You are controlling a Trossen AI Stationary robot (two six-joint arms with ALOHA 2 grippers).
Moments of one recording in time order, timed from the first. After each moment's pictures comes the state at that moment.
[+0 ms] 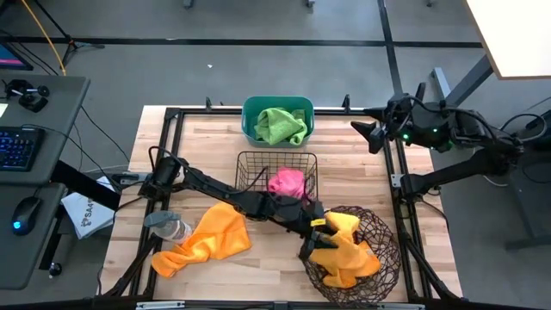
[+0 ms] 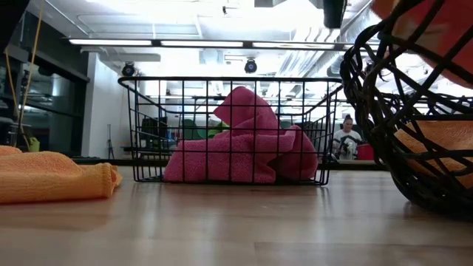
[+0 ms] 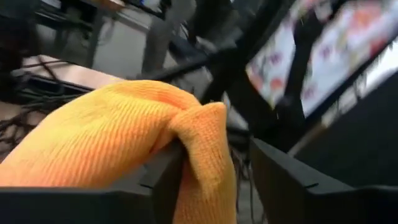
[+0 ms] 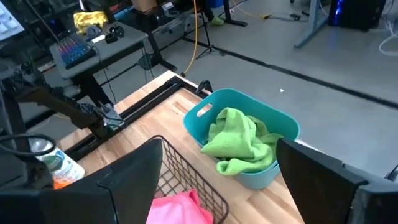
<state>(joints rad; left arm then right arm) -0.28 2.11 1.59 0.38 0.11 -0.46 0.03 0.99 1.50 -0.96 0.55 0.53</state>
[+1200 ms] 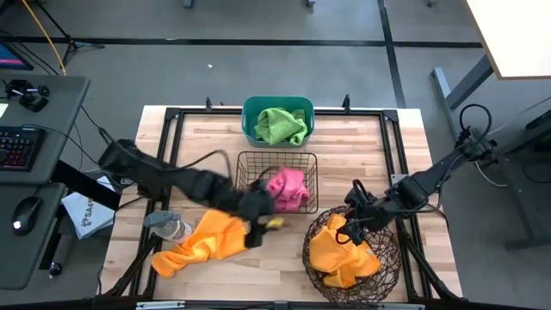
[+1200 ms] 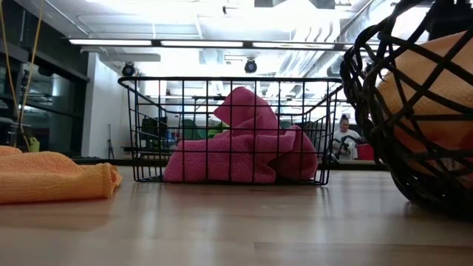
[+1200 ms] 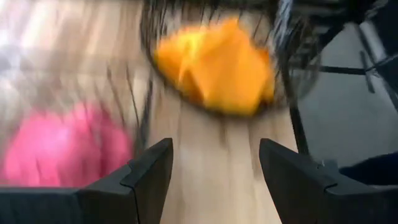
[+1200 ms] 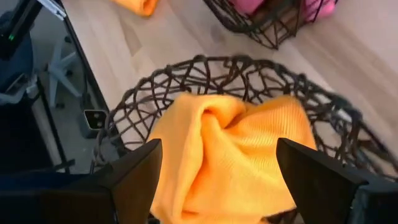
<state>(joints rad) -0.35 1.64 1.53 -0.63 -0.16 -0.32 0.60 1.16 0.97 -0.76 0.21 1.22</state>
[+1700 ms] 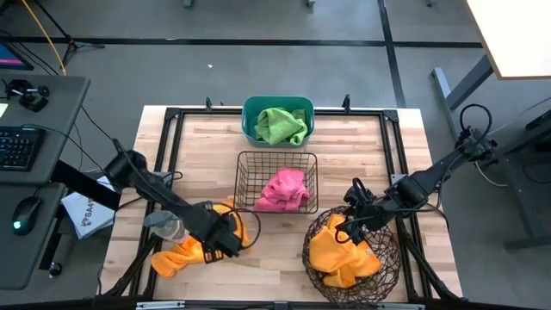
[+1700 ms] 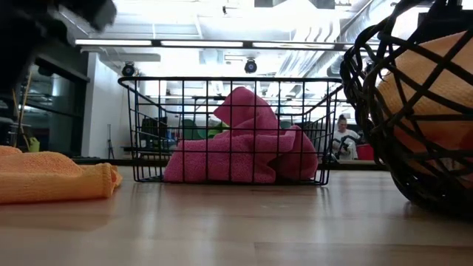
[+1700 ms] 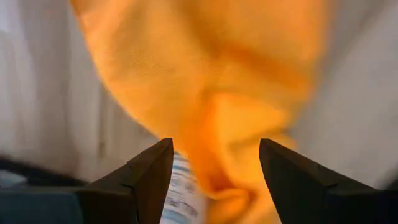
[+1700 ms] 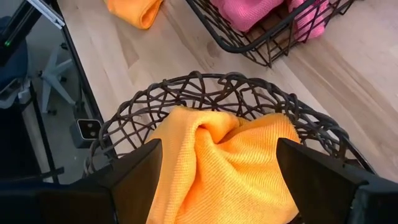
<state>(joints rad) -0.57 1.75 1.35 -1.32 0.02 -0.86 0.59 1.16 0.97 -0.76 0.26 1.17</state>
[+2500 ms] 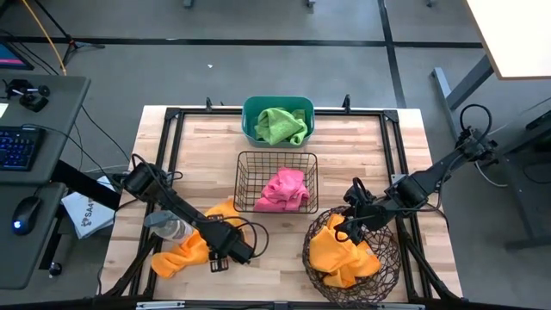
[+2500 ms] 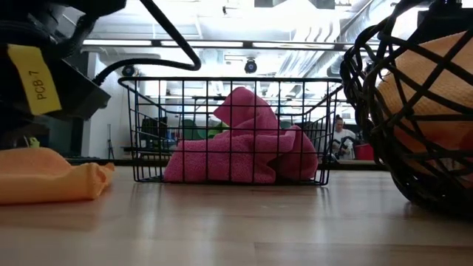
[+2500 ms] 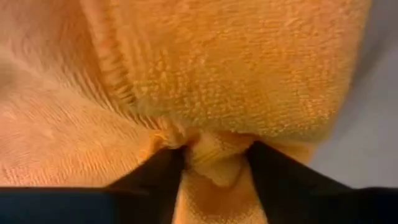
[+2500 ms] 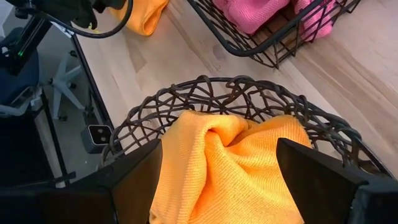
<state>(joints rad) -0.58 1.99 1.22 -1.02 0.16 -0.73 0.59 1.16 0.97 -0.73 0.26 1.20</state>
